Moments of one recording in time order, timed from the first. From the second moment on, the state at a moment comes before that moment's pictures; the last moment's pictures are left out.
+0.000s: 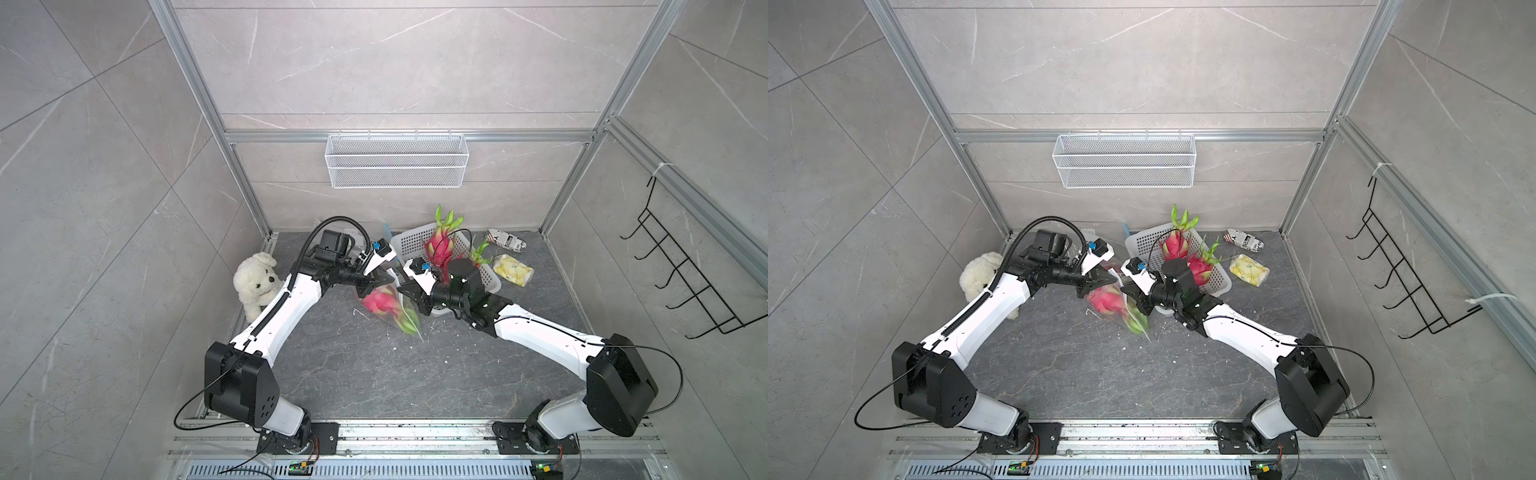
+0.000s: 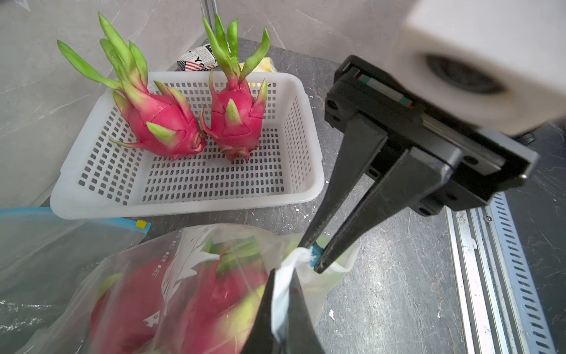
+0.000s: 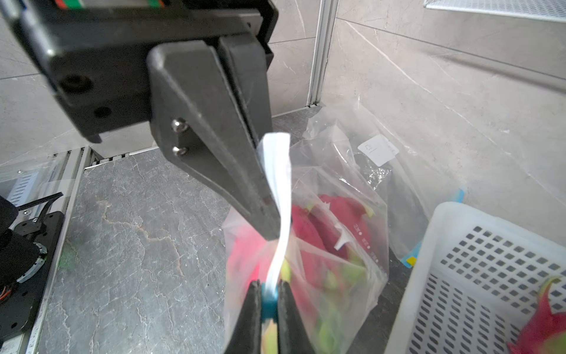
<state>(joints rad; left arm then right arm) -0.35 1.50 1.34 -0.63 0.80 0.58 0.68 1.50 1.00 0.12 -0.41 -0.17</state>
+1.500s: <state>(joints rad) -0.34 1.43 1.25 -0.46 0.66 0.49 0.75 1.43 0.71 0.18 -0.24 0.01</state>
